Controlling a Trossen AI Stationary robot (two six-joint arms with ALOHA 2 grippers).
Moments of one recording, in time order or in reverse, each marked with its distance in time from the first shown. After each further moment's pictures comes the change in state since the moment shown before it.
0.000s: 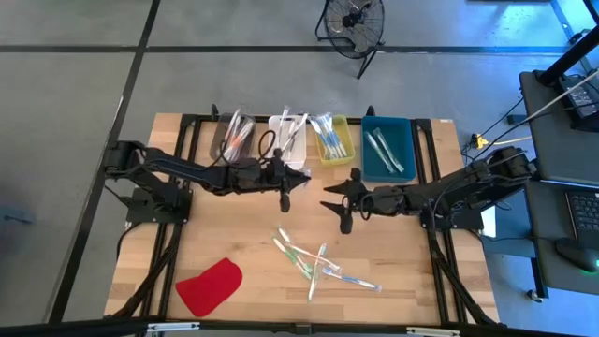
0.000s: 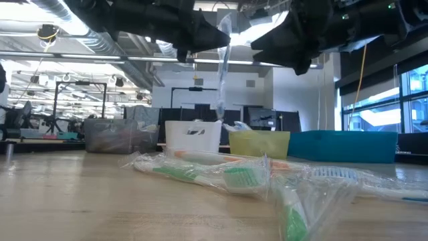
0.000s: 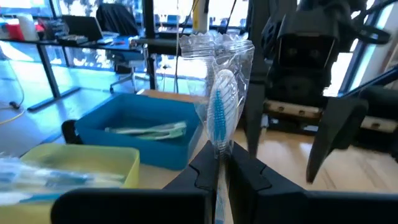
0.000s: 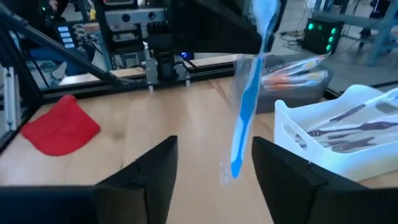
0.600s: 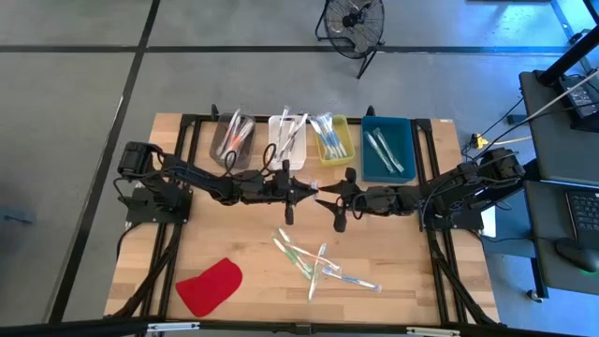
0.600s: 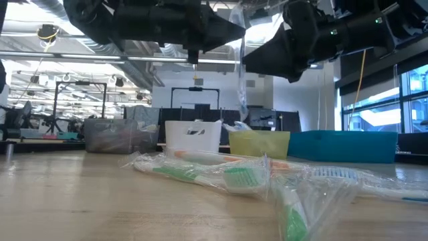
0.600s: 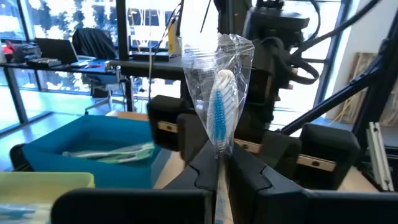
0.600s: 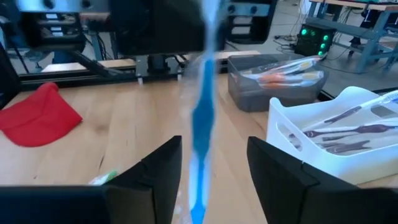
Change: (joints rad) left arm -0.072 0.152 0.000 0.279 0.011 0.011; right arm -0.036 0.113 0.000 0.111 -0.006 -0.067
